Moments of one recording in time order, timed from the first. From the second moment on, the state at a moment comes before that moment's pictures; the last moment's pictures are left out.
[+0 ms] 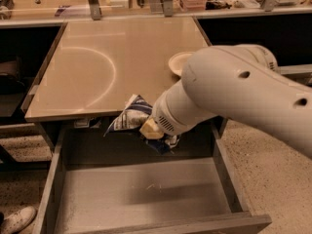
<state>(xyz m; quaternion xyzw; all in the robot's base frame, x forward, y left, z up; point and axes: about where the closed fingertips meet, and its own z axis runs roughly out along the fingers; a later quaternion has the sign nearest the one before) 0.465 0.004 0.830 -0.45 0.84 0.10 0.27</state>
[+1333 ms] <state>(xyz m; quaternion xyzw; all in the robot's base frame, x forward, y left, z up) 0.578 0.092 0.874 -0.53 0.78 0.14 0.30</state>
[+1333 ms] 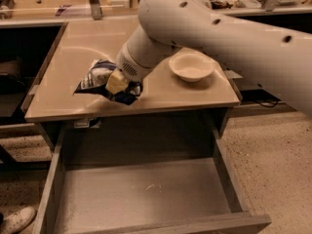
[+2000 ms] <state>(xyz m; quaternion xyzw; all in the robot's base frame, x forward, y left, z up) 0.634 0.153 0.870 -0.58 0.75 0.14 0.29</state>
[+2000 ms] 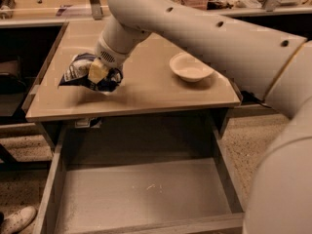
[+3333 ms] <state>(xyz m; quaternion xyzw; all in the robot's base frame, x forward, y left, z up) 0.659 0.164 0.835 -0.59 0.74 0.14 0.28</state>
